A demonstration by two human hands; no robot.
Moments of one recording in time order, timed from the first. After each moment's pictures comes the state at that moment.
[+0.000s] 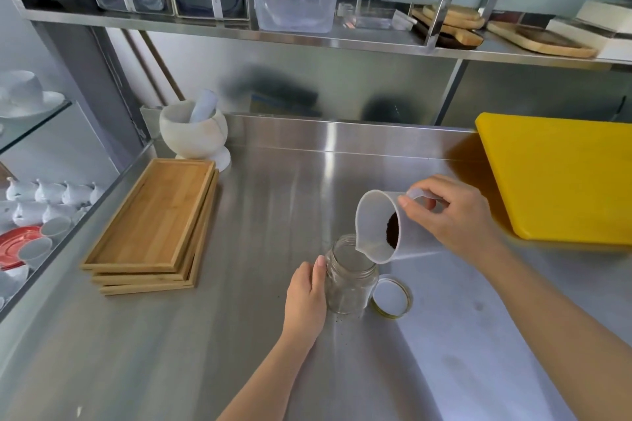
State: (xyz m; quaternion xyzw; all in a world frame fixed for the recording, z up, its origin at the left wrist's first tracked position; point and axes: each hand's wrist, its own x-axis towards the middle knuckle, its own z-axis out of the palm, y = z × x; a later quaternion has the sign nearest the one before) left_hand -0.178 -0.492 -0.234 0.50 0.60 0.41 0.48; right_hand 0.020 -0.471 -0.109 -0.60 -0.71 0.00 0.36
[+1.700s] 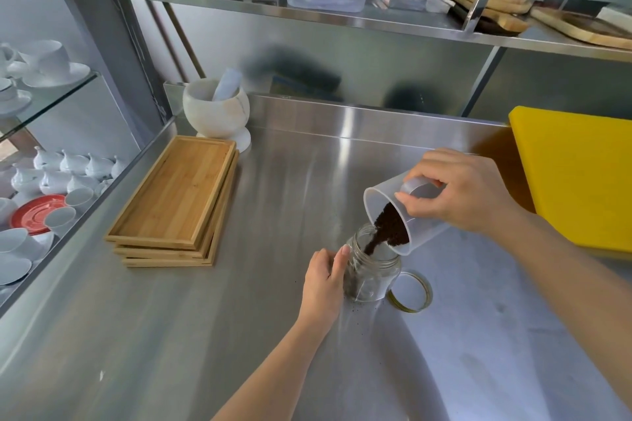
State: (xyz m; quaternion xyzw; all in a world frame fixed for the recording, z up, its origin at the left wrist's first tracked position) left_hand -0.180 -0.484 -0.244 0.50 0.59 0.43 0.47; right_hand -0.008 -0.447 -0.085 -0.48 -0.83 -0.11 0.26
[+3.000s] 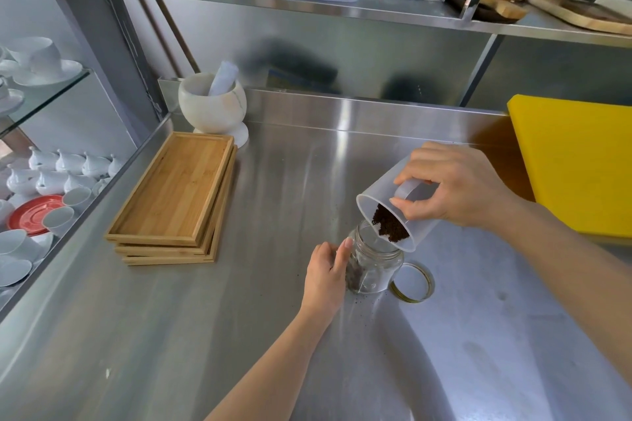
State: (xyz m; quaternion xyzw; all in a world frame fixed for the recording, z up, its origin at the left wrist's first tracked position) left_hand -0.182 -0.483 -0.242 0.50 0.59 0.40 0.48; right_hand -0.014 -0.450 -0.082 -0.43 -0.88 -0.08 0.21
